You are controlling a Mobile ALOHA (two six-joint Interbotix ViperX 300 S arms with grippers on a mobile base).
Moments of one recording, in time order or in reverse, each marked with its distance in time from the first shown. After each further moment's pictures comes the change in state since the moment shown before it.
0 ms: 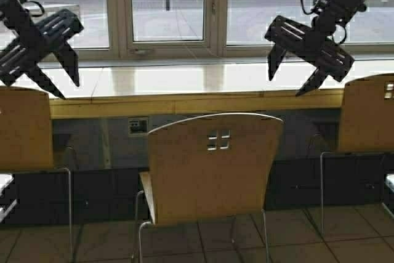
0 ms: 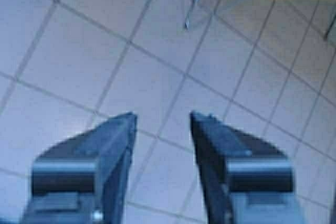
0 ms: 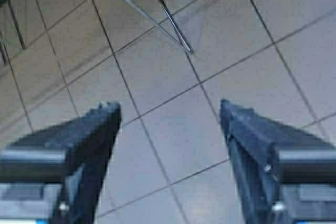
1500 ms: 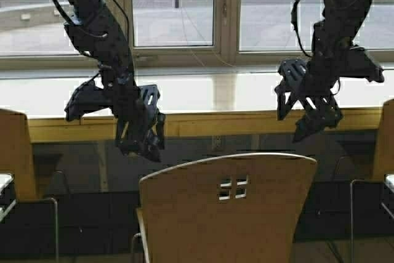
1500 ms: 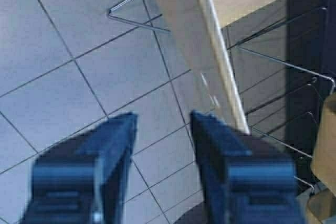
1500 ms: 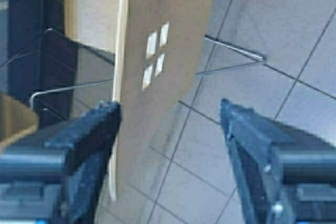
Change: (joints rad) left arm -0.391 0.604 -0.368 -0.699 -0.178 -0.261; right arm -0.006 0.238 -0.038 0.666 -0.049 -0.003
